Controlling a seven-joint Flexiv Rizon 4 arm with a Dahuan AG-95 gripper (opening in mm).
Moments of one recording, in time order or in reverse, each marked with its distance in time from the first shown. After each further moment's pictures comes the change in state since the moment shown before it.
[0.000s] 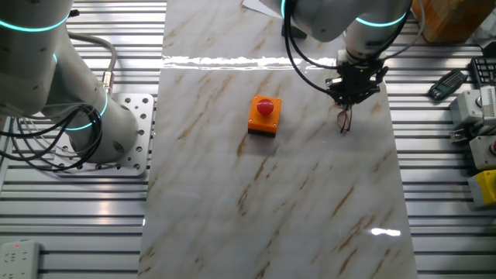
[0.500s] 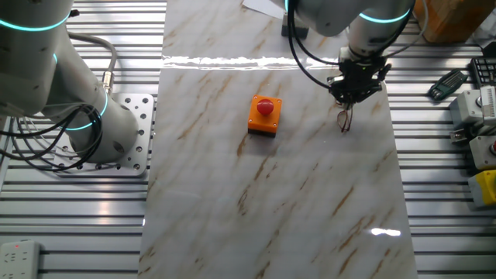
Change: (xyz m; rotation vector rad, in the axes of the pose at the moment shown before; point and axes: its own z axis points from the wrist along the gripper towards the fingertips) arm 0.000 -0.001 -0.007 -0.018 0.017 0.009
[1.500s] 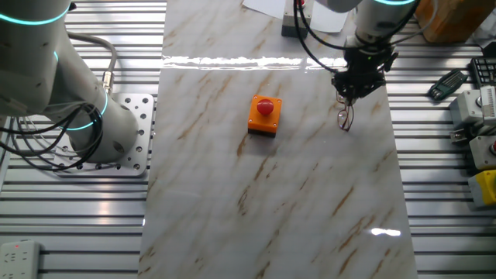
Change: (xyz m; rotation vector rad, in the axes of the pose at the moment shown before) arm 0.004 0.001 -0.022 -0.039 0.062 0.046
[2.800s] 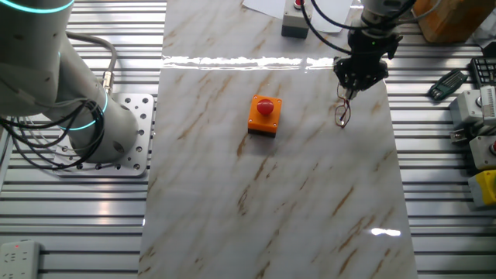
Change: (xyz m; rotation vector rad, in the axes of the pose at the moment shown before) arm -0.005 0.002 -0.020 -0.051 0.091 0.112
